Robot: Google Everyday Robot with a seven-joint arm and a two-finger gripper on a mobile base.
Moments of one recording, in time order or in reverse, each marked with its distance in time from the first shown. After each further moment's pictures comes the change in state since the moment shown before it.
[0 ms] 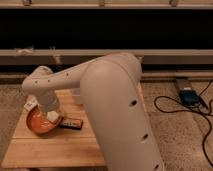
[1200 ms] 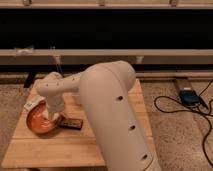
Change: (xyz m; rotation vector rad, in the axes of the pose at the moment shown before) arm -0.027 -0.020 0.059 -0.053 0.033 0.033
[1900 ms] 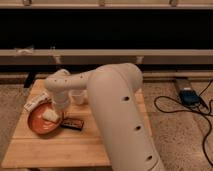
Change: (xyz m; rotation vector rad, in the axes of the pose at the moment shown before) arm -0.006 -0.026 -0.009 -0.062 0.021 0.058
